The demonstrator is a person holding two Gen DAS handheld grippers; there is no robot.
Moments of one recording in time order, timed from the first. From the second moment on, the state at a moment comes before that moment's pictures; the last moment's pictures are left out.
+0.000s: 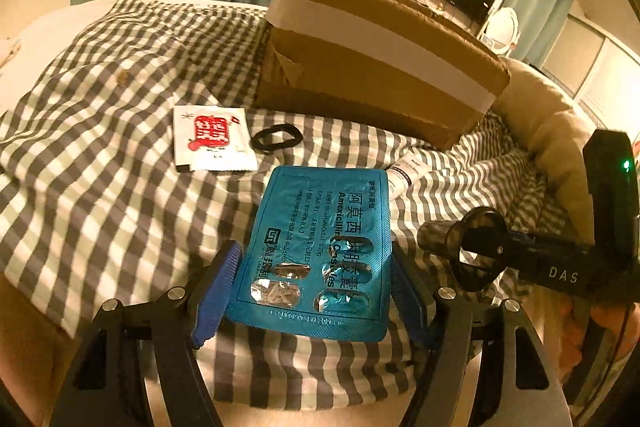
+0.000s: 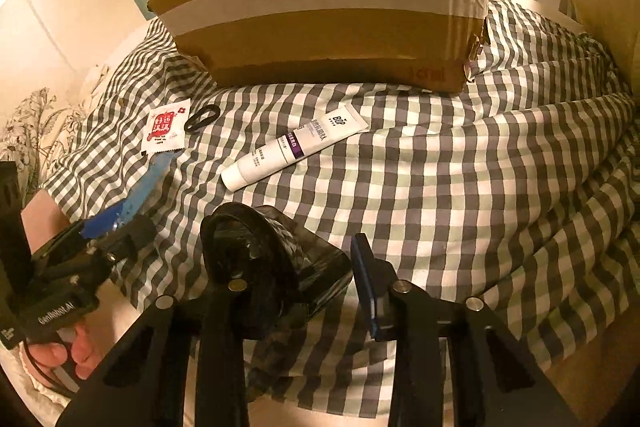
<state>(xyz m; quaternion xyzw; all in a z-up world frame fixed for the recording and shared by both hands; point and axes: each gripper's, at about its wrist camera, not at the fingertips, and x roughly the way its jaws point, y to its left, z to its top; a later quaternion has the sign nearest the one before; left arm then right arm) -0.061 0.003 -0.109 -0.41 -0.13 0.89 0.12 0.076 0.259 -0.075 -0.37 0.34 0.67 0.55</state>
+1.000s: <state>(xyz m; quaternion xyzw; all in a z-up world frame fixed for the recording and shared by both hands) -0.069 0.016 -0.008 -0.31 -0.11 0.93 0.13 0.070 0.232 0.026 -0.26 0.28 0.71 0.59</state>
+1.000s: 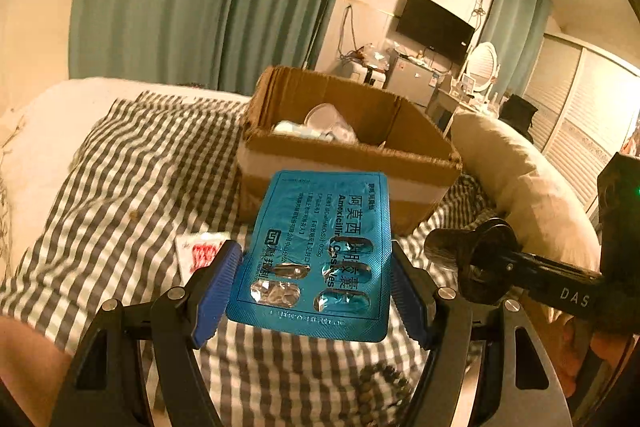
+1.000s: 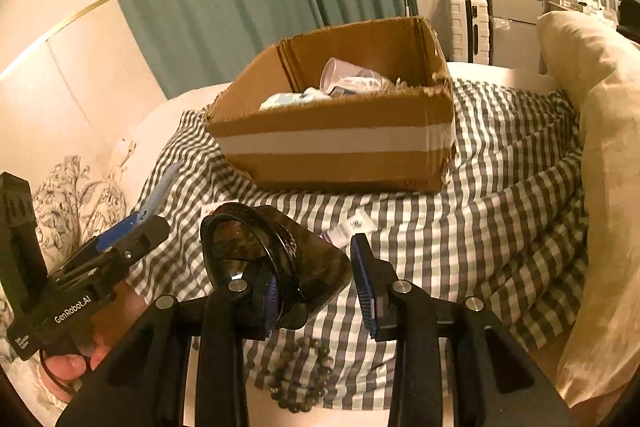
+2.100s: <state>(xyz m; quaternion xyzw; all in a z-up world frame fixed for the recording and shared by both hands) -0.266 0.075 0.025 -0.28 -0.04 0.95 0.14 0.108 0.412 0.060 -0.22 0.25 0.67 0.66</state>
